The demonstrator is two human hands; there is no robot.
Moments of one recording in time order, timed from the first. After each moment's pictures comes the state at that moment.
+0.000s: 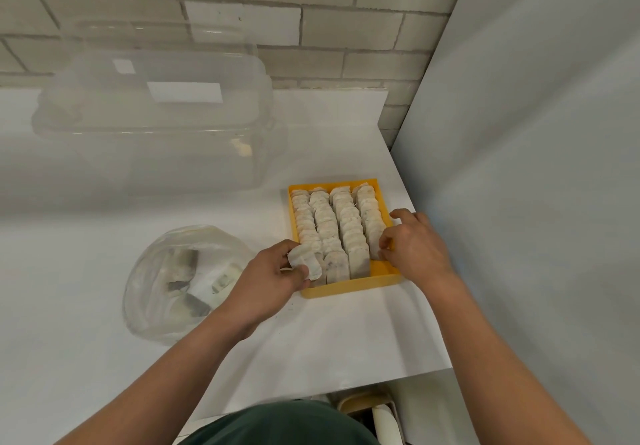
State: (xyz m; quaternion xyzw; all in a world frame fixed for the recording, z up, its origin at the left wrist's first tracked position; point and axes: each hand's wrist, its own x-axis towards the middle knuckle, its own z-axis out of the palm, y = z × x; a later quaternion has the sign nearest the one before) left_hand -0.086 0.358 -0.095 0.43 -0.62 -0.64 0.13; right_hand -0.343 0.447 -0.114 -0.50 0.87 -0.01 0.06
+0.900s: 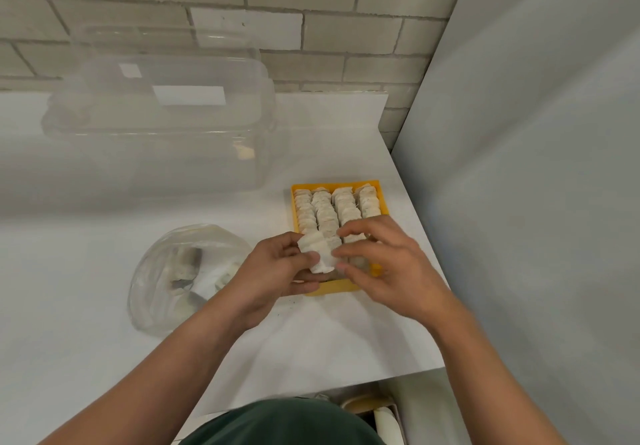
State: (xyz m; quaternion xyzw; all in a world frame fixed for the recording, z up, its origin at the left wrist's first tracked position) left_hand -0.092 0.357 -0.075 0.40 -0.49 -0.76 0.14; right_hand -0.277 0.472 -0.070 -0.70 0.62 -0.35 0.03
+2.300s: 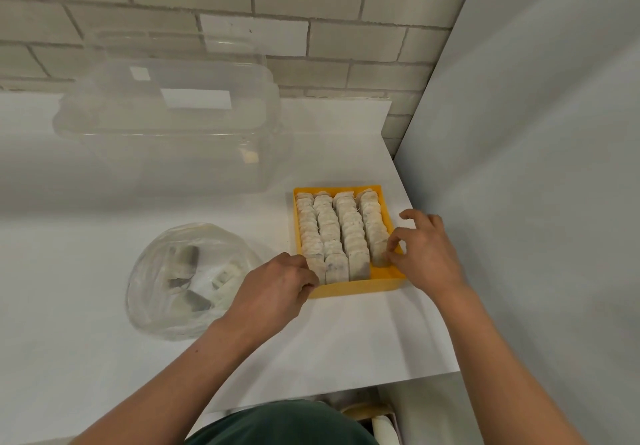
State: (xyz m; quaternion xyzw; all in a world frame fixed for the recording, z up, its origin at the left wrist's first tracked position) left_hand -0.083 0.362 -0.115 0.27 -0.94 -0.19 0.10; right_hand -0.347 0.466 -0.109 -0.51 0.86 -0.10 0.02
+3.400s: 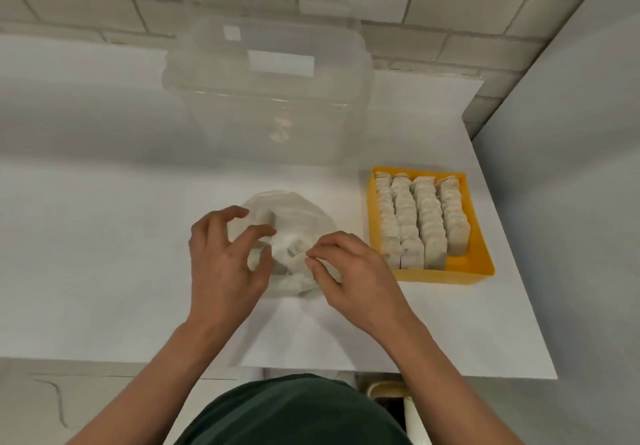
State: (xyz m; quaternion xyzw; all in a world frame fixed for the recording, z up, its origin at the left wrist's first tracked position) left_hand 0.061 0.334 -0.121 0.50 -0.80 -0.07 0.32; right_hand -0.130 0.416 -0.100 -0.69 0.64 -0.32 0.10
